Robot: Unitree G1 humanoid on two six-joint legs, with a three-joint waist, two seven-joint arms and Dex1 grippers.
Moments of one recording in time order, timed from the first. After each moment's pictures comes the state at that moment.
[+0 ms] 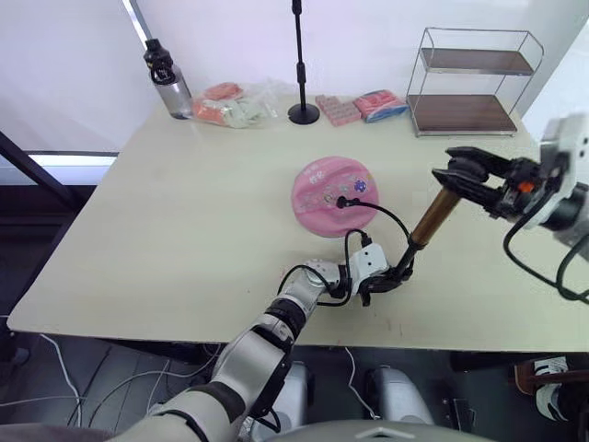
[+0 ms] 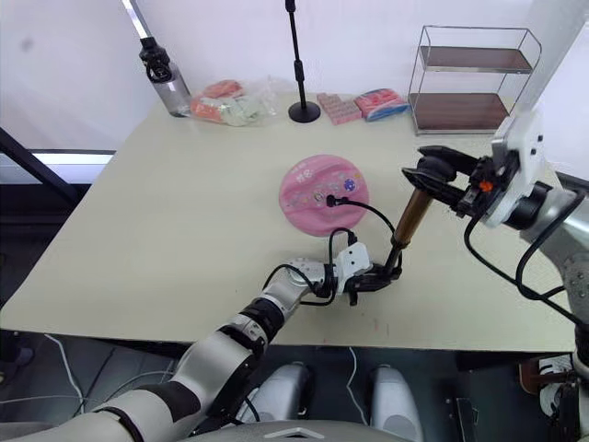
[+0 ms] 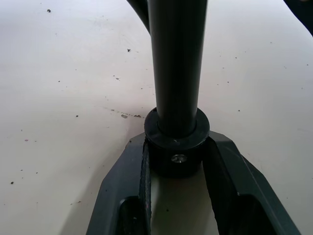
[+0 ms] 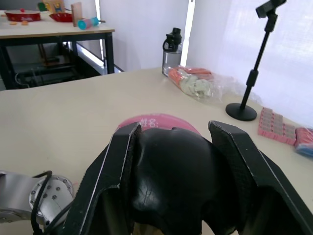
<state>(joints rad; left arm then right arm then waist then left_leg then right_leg) -0.69 -0.04 -0.35 1.07 0.13 -0.33 -0.87 -0.32 -0.77 -0.23 -0.39 0.76 0.57 0.76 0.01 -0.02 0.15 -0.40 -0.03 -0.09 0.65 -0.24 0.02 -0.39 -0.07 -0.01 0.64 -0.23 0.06</state>
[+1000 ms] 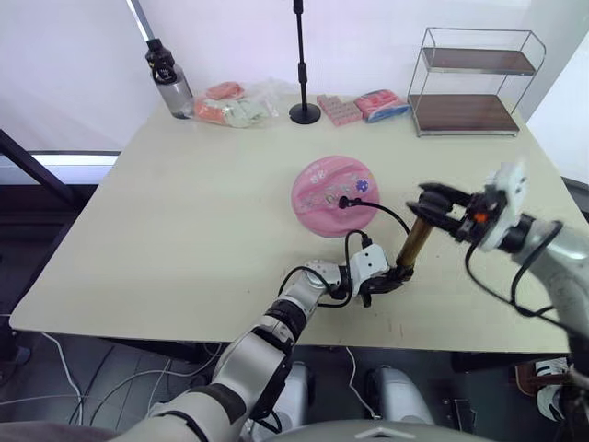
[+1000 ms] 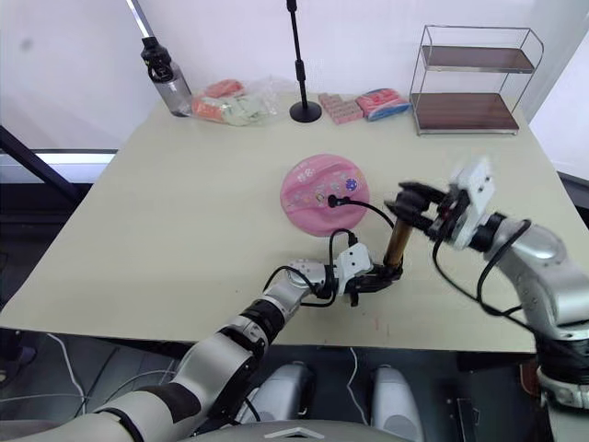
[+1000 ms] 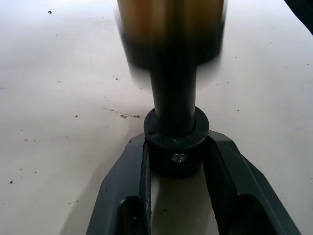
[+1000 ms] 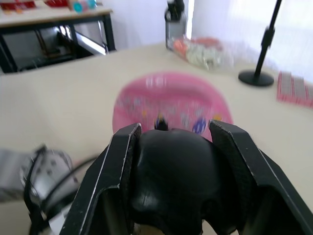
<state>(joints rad) -0.68 -0.05 -0.34 1.07 0.13 -0.34 -0.87 -0.35 -0.70 -0.18 -0.34 0.72 0.56 0.78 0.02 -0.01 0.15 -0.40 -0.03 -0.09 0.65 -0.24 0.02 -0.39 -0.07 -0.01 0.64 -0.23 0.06</state>
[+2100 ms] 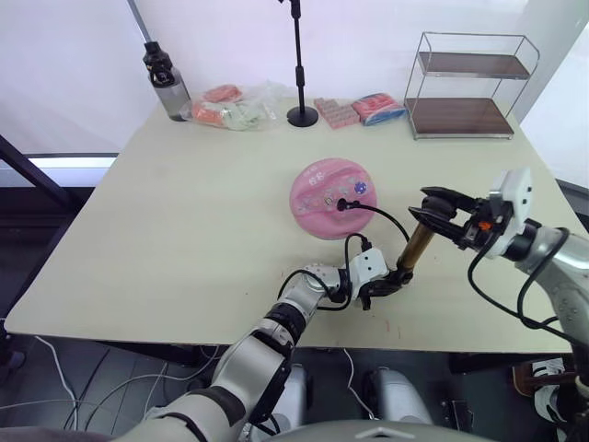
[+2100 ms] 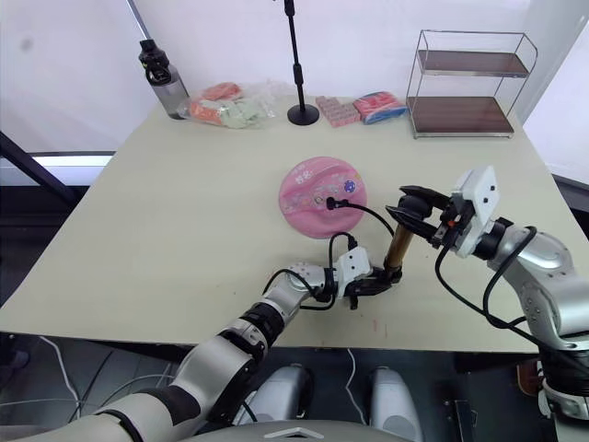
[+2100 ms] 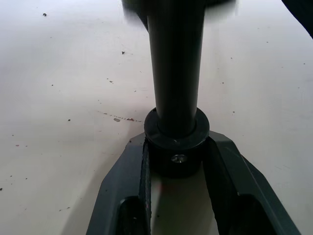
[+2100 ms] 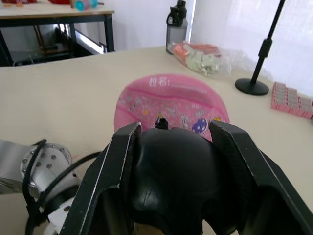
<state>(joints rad) -0.67 -0.05 -0.35 1.07 0.14 -0.35 -0.86 -0.19 -0.64 -0.08 -0.28 0.58 0.36 0.80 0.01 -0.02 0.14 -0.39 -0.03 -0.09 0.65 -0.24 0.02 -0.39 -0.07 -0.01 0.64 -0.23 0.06</state>
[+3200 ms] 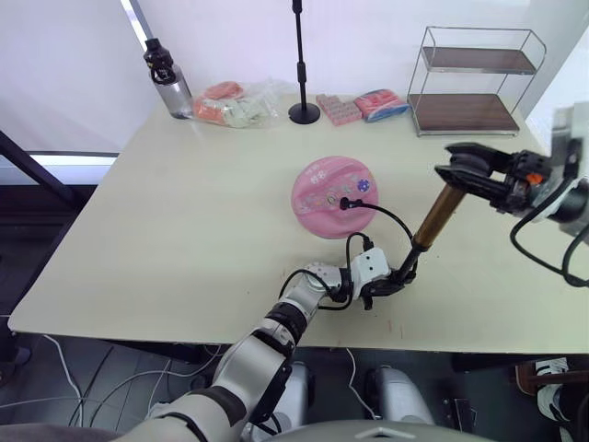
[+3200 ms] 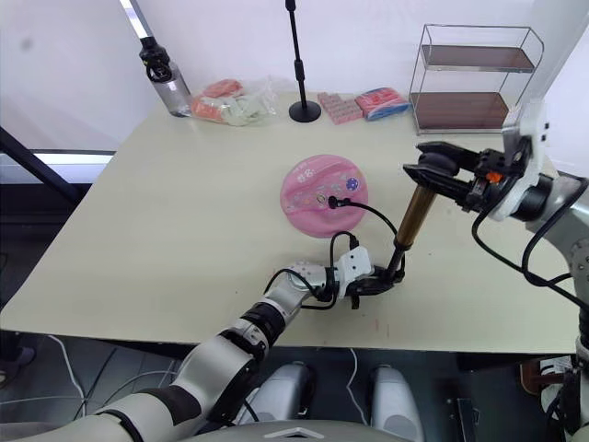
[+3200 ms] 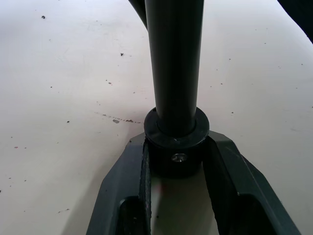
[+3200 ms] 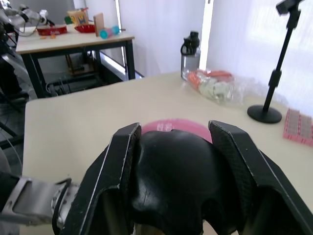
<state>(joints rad) -0.66 -0.05 -0.34 1.06 0.14 -0.37 -0.87 -0.48 -0.83 -0.30 -0.31 0.92 0.70 0.85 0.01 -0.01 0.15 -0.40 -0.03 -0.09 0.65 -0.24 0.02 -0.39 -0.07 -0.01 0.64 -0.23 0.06</state>
